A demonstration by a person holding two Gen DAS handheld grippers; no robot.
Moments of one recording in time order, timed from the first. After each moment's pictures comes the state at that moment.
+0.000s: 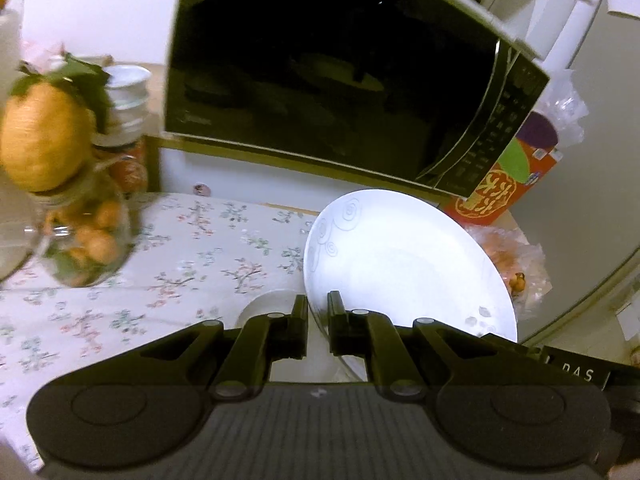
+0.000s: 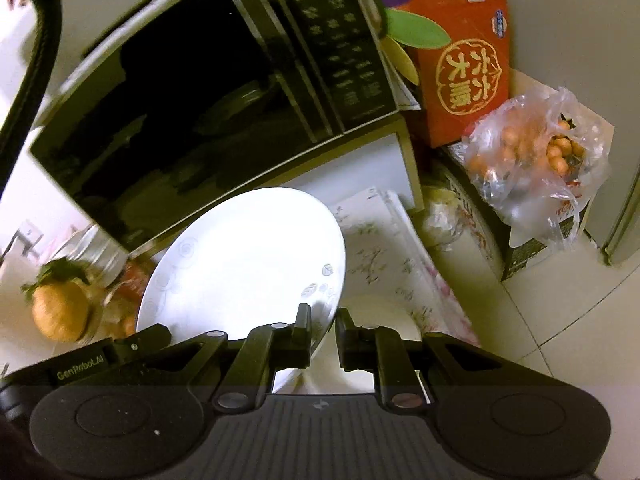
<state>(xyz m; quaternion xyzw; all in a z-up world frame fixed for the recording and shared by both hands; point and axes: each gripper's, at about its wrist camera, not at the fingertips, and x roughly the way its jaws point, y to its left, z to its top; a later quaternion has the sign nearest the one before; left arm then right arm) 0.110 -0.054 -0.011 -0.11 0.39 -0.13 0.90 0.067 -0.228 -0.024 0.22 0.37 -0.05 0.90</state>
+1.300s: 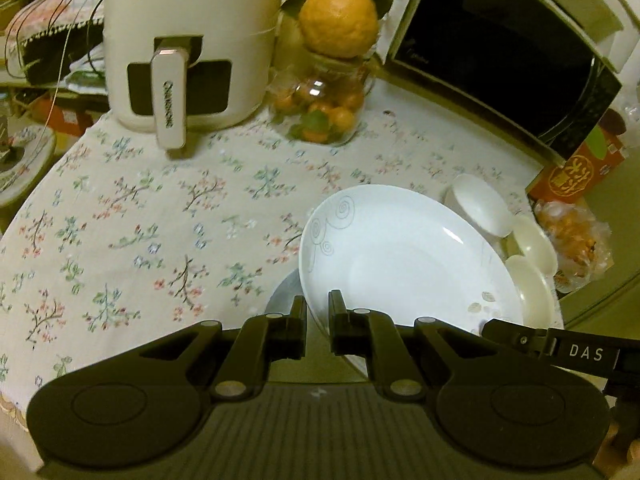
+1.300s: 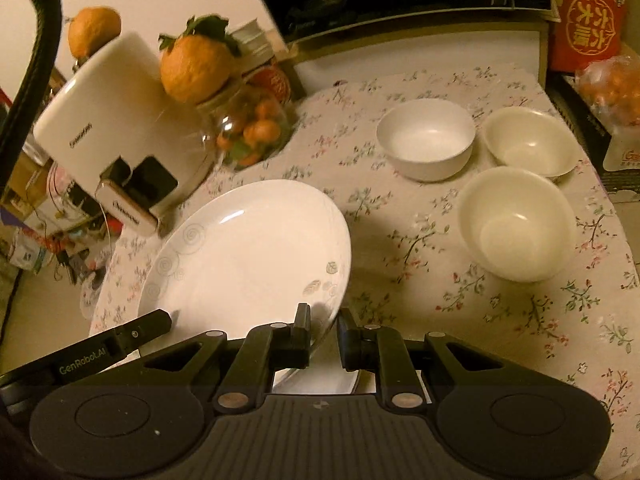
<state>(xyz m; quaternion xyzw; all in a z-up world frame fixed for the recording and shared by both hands) -0.050 0.109 -0.080 -0.15 0.43 -0.01 0.89 -0.046 -0.044 -0.076 0.12 0.46 0.09 0.87</state>
